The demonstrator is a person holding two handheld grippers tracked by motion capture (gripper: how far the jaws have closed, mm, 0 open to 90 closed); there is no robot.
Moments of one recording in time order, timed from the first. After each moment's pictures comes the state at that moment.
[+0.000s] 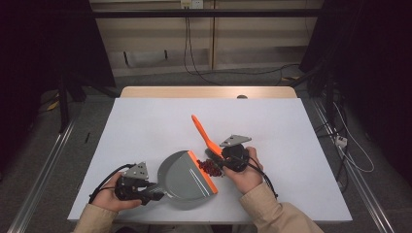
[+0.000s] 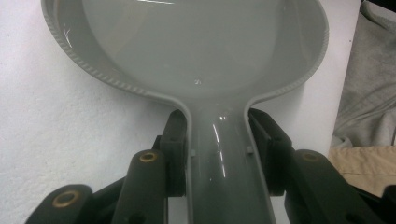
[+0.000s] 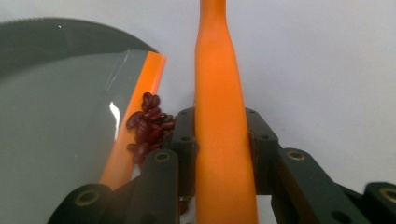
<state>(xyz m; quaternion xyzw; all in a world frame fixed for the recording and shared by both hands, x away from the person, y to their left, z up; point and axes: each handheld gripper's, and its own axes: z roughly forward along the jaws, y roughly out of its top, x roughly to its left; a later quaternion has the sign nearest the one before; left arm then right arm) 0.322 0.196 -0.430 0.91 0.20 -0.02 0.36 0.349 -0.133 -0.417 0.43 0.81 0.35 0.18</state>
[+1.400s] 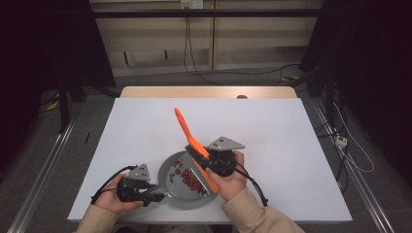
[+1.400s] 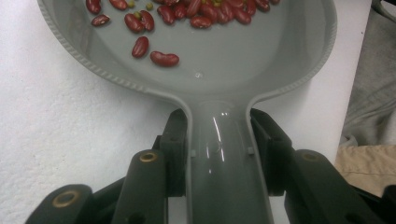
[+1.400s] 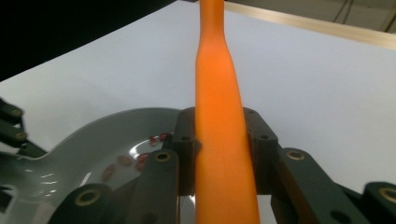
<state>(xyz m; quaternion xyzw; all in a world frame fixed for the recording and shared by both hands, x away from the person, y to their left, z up) 0.320 0.194 -0.437 0.91 0.21 -0.02 0.35 0.331 -0.094 -0.401 0.42 0.75 0.47 0.19</state>
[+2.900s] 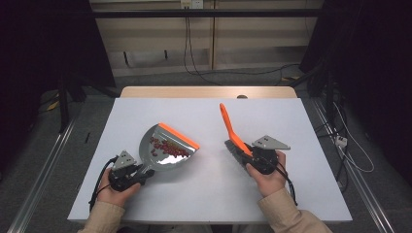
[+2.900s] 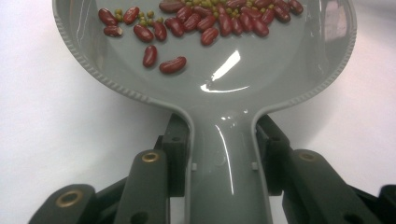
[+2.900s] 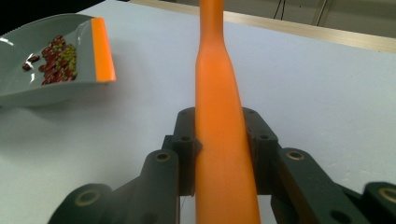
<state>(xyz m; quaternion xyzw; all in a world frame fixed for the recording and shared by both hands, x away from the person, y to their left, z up) 0.341 0.219 -0.440 0.82 0.38 0.15 0.41 0.329 -0.199 -0.414 0.47 0.72 0.45 0.24</state>
